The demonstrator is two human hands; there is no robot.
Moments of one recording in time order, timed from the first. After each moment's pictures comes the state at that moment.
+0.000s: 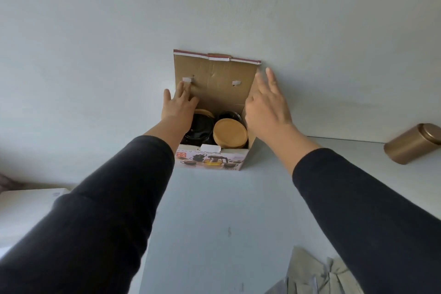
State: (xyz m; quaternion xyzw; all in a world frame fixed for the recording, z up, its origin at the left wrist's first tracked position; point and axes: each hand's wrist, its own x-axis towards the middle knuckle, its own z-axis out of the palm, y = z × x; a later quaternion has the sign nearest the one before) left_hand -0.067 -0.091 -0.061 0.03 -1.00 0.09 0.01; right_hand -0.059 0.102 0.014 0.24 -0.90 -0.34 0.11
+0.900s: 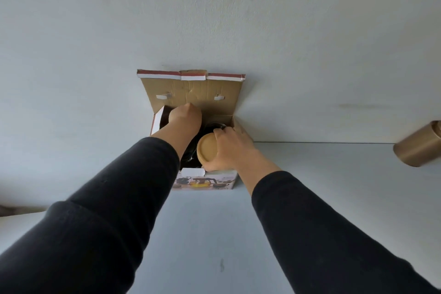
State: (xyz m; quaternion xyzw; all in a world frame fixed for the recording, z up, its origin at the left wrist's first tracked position) left_hand -0.137 -0.041 -0.062 0.06 -0.99 0.04 -0.11; right_hand -0.096 0.091 -0.063 0.21 -0.97 0.02 -0.13
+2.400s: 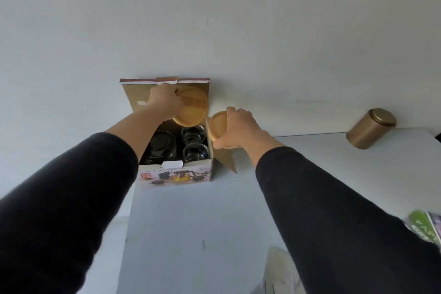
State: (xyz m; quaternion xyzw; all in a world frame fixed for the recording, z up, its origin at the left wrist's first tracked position) left_hand -0.098 -0.025 0.021 0.09 -0.96 -0.26 0.04; right_hand -0.065 0.157 0.011 0.08 -0.99 0.12 -0.09
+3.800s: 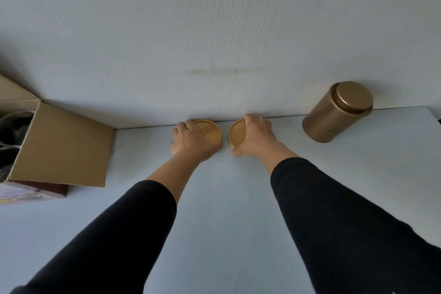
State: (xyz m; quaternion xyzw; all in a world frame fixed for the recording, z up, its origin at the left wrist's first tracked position) left_hand -0.192 0.344 -0.174 0.20 -0.94 -0.24 -0.14; right_hand -0.219 0.494 -0.167 0.00 -0.97 0.15 -0.19
